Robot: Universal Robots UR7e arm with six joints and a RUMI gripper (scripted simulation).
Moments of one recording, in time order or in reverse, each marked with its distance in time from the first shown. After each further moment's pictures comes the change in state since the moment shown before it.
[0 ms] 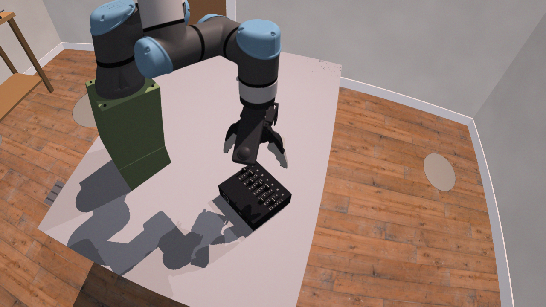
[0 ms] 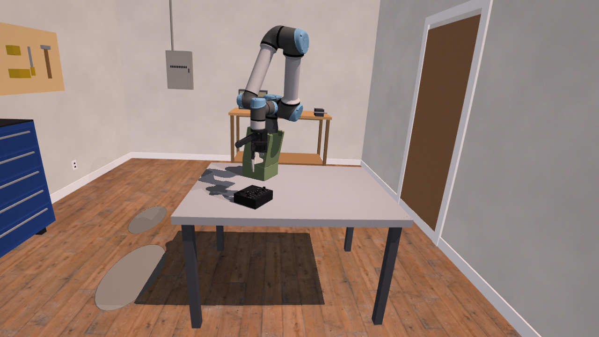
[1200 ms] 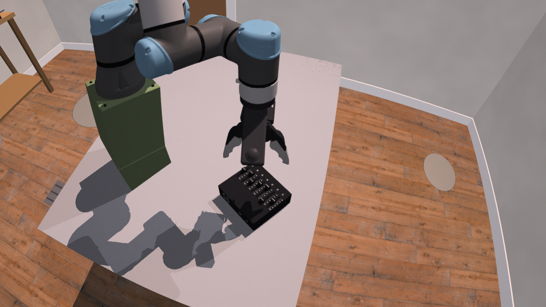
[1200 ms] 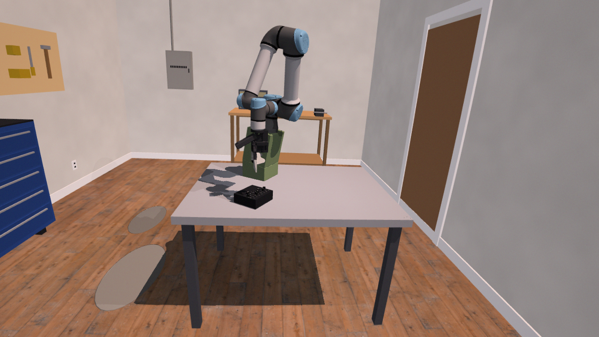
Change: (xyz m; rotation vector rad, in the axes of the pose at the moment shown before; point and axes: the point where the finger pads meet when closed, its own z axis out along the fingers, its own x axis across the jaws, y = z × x) arm -0.003 0.001 0.001 0.002 0.001 -0.164
